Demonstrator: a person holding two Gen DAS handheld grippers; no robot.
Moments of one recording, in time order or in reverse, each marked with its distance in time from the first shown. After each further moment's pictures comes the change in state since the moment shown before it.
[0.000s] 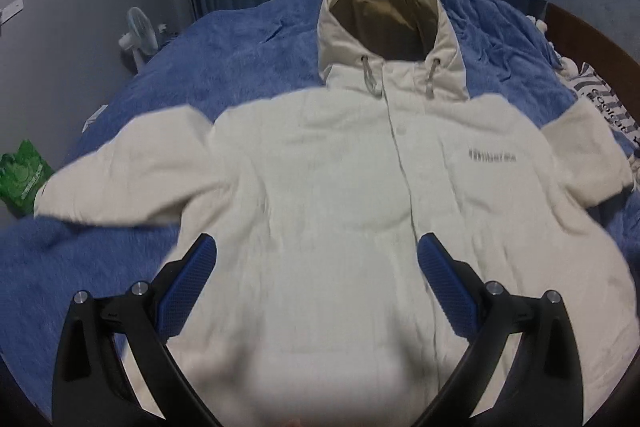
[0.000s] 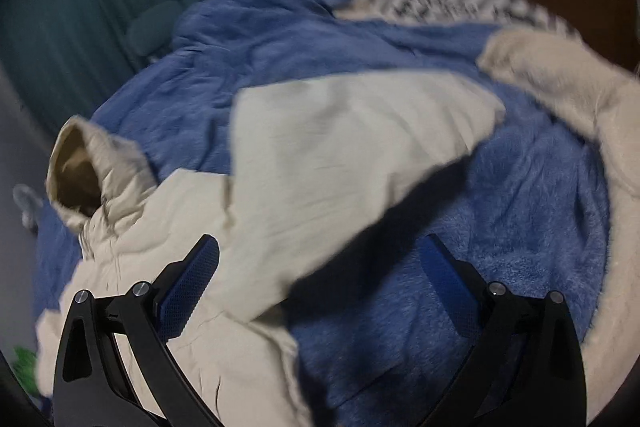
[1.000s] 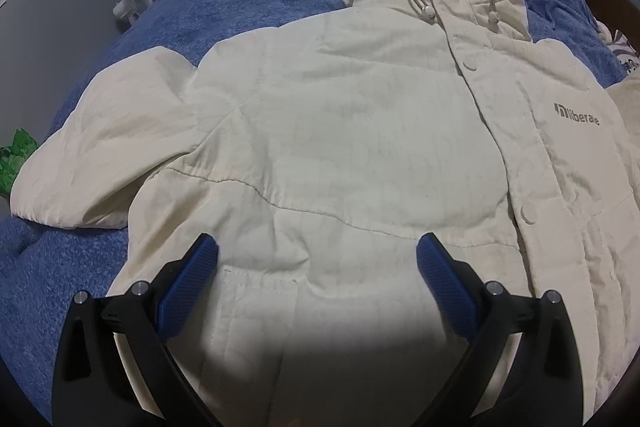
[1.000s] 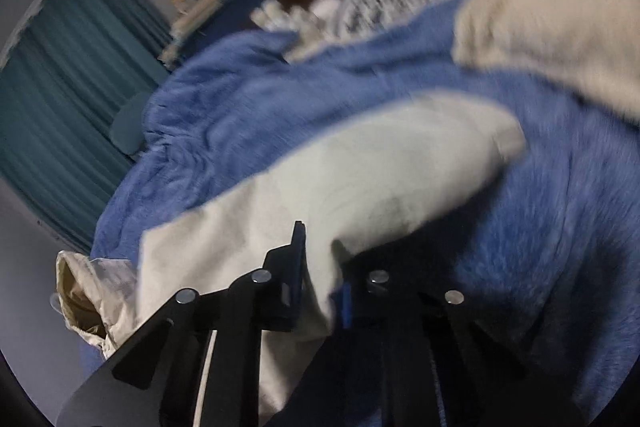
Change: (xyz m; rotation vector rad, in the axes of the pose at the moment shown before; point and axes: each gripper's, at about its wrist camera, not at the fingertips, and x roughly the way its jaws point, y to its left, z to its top) left arm 0.112 0.021 -0.012 0.021 0.165 0.072; right arm 0.068 -0.079 0.066 0.244 -0.203 0.131
